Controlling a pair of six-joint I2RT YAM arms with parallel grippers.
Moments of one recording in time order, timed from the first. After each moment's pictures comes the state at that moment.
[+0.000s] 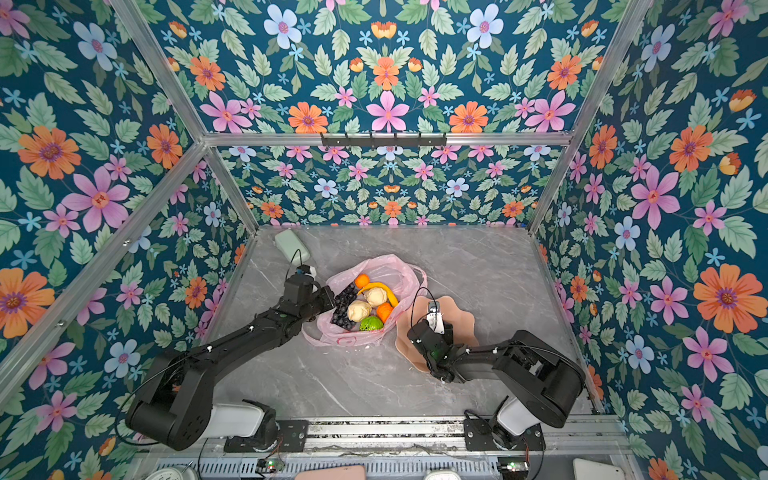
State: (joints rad) left arm -0.39 1.38 0.67 0.07 0.00 -0.65; right arm 0.84 1.52 0.45 0.27 0.69 0.53
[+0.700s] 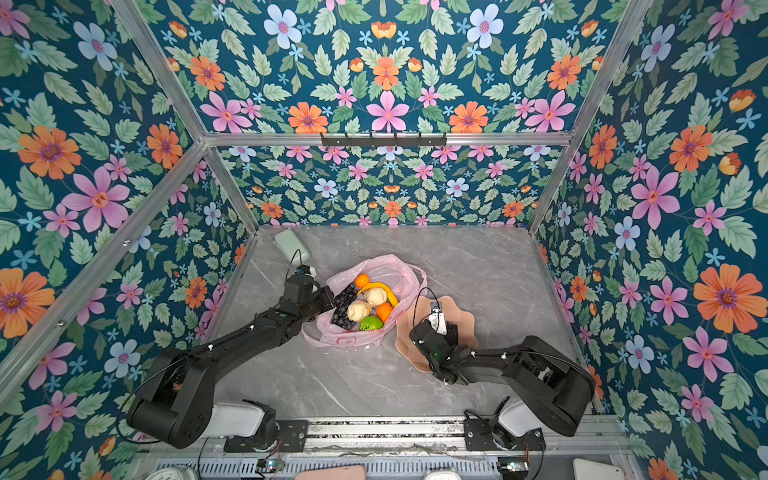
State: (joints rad) left arm -0.39 1.38 0.67 0.07 0.01 -0.65; right arm 0.84 1.45 0.44 0.22 0.68 0.55
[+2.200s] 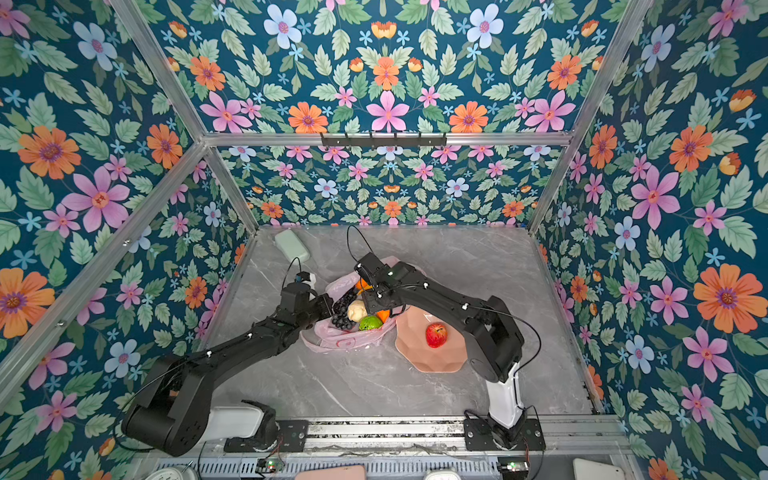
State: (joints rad) left arm -0.38 1.34 0.57 0.14 0.05 -0.60; right arm 0.82 1.96 1.68 -0.91 0.12 0.44
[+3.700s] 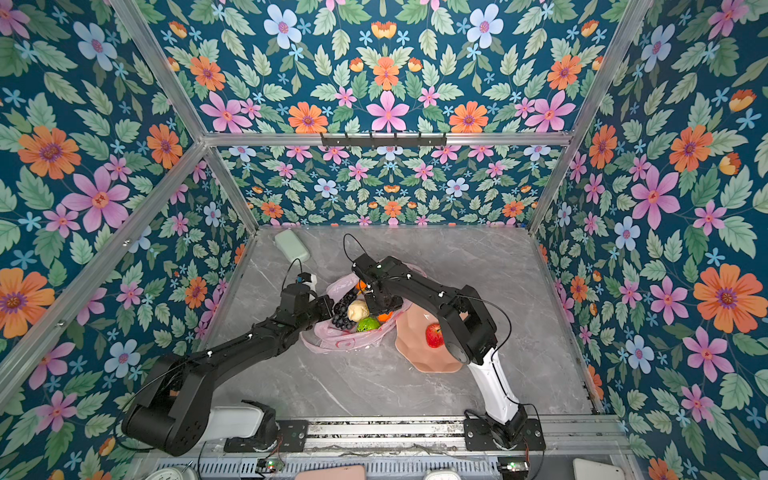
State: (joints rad) left arm -0.38 1.34 0.56 0.16 0.07 -0.58; right arm 0.78 2.14 1.84 -1.06 0.06 0.42
